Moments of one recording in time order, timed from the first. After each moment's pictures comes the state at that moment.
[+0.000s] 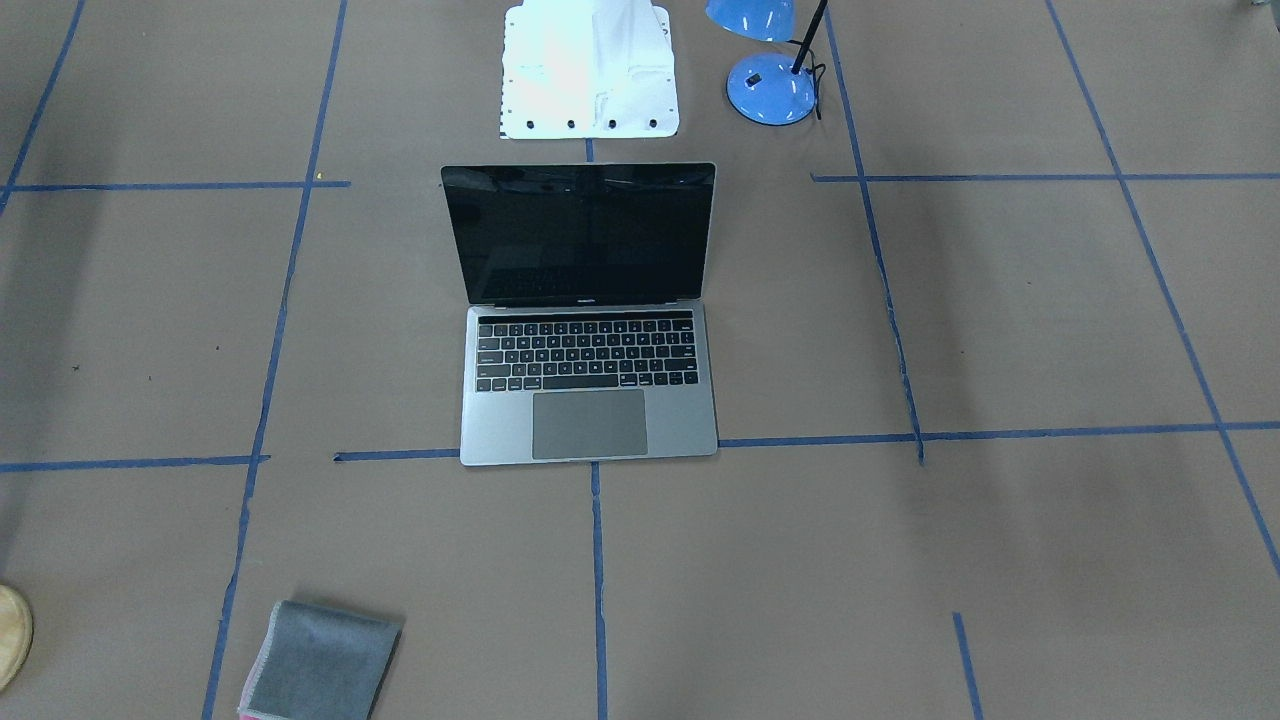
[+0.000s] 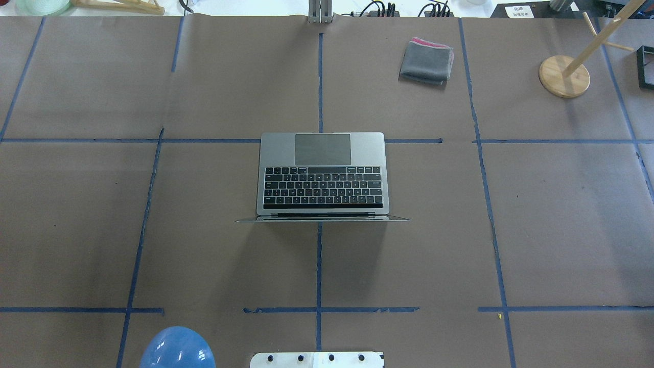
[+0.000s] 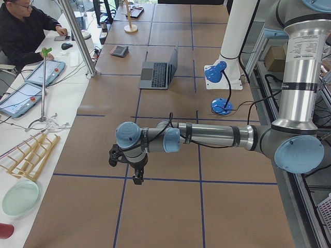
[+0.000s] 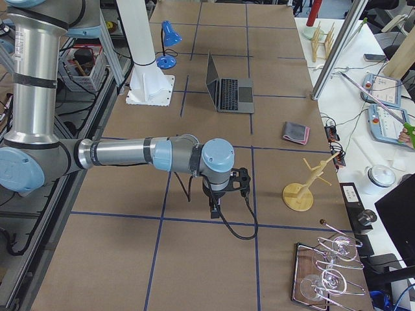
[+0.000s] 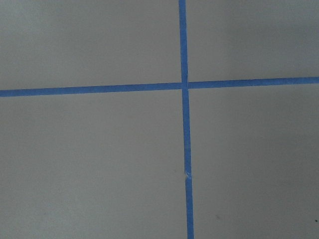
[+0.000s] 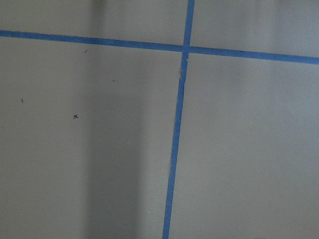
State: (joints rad) left arm -1.57 -1.59 -1.59 -1.49 -2.37 0.08; right arm 1.61 -1.73 1.84 -1.75 2.38 -0.18
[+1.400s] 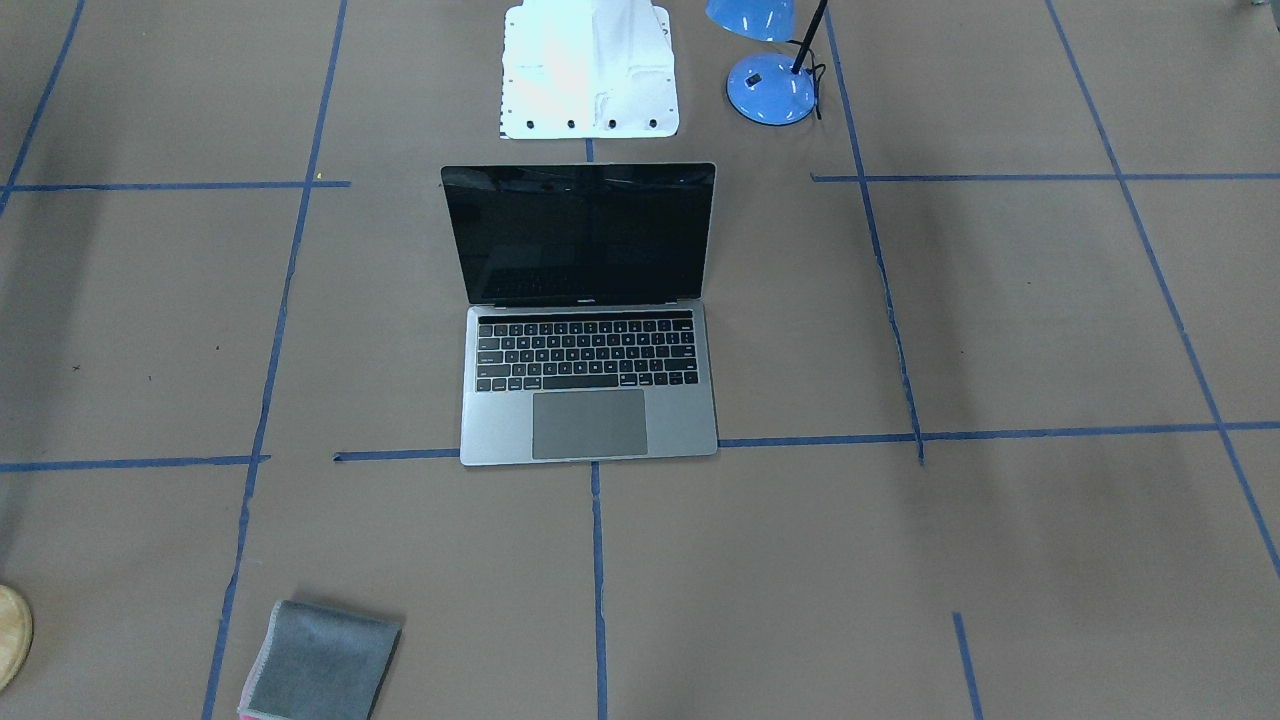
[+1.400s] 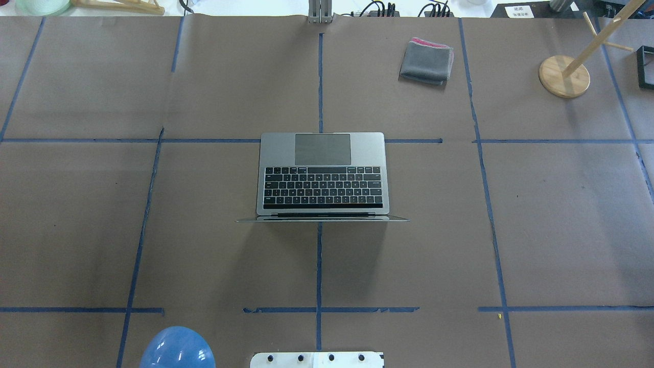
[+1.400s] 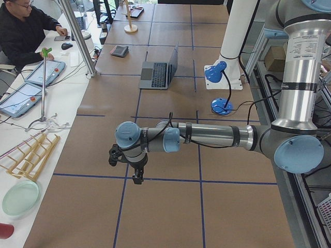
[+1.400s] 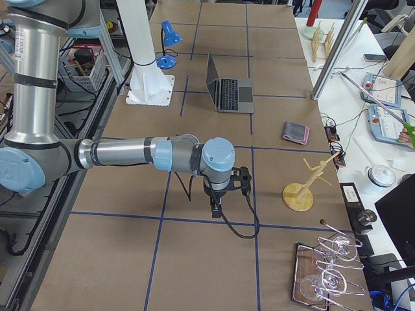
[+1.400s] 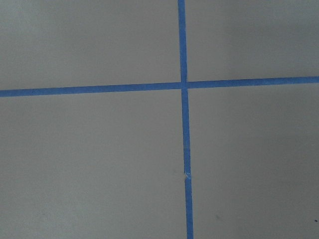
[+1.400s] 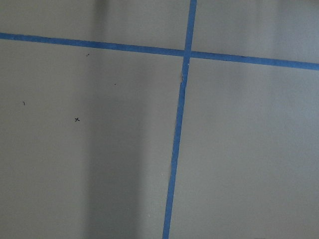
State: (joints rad) left arm -1.57 -1.59 -1.59 -1.49 -2.37 0.08; right arm 1.61 -1.72 1.84 -1.74 2.38 -0.18
